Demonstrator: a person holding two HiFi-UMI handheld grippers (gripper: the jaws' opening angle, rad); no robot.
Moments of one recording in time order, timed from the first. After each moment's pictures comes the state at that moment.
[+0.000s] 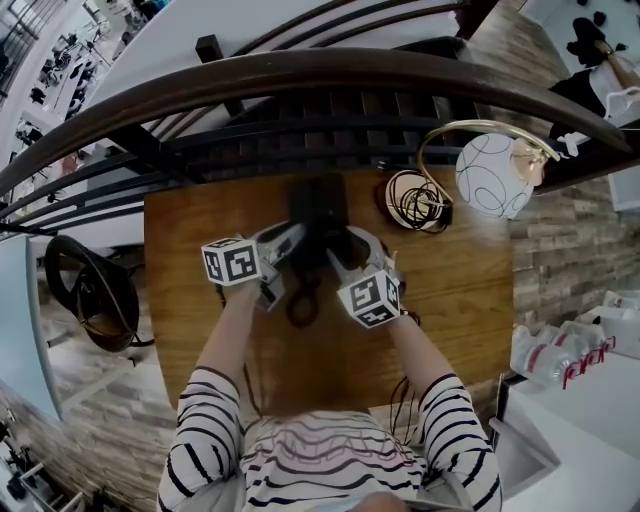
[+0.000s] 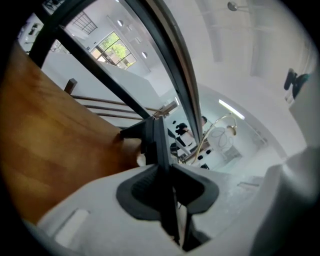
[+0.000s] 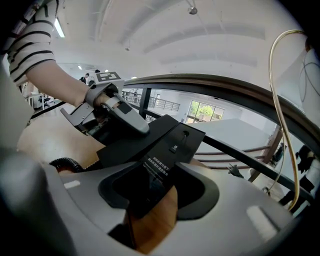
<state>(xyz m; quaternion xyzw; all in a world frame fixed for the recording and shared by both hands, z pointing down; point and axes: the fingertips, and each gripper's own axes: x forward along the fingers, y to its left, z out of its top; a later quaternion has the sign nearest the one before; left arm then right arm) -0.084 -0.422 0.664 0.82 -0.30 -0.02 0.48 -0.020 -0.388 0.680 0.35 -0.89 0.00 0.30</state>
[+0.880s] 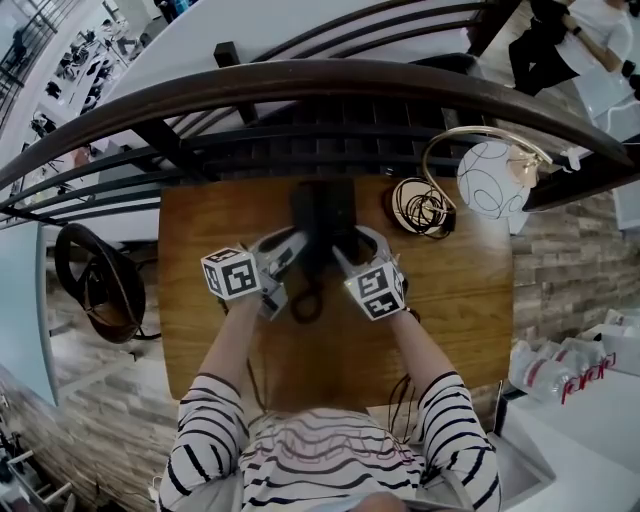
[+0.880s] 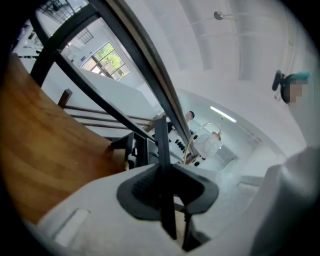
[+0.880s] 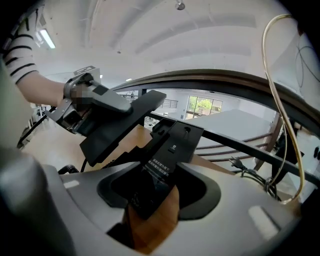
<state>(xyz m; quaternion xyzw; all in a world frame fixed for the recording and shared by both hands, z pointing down) -0.094 -0.387 0.605 0.84 -0.31 -0.07 0.43 -0.018 -0.382 0.672 0.35 -0.89 0.06 0.29</state>
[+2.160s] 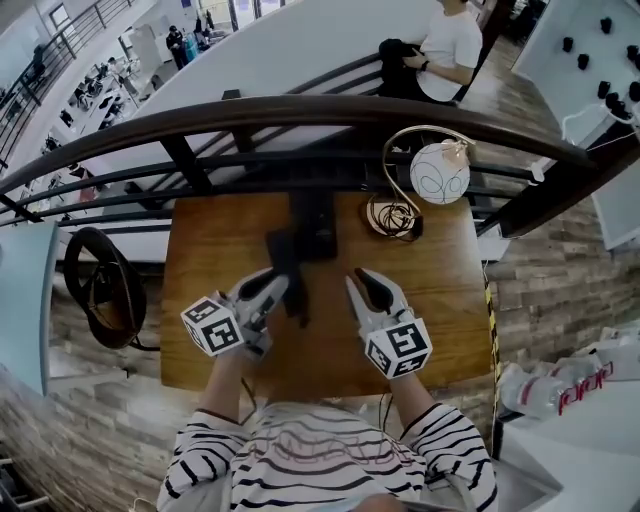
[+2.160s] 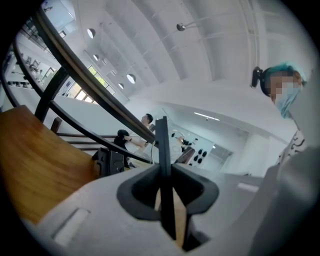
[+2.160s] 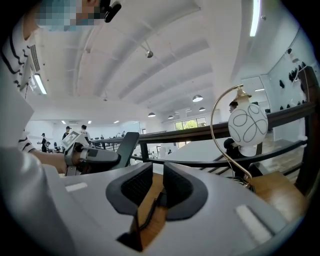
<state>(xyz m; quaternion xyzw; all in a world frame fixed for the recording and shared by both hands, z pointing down) -0.074 -0.201 0.465 0.88 -0.33 -0.11 0.31 0.051 -0.203 0.467 0.41 -0.91 0.11 0.04</state>
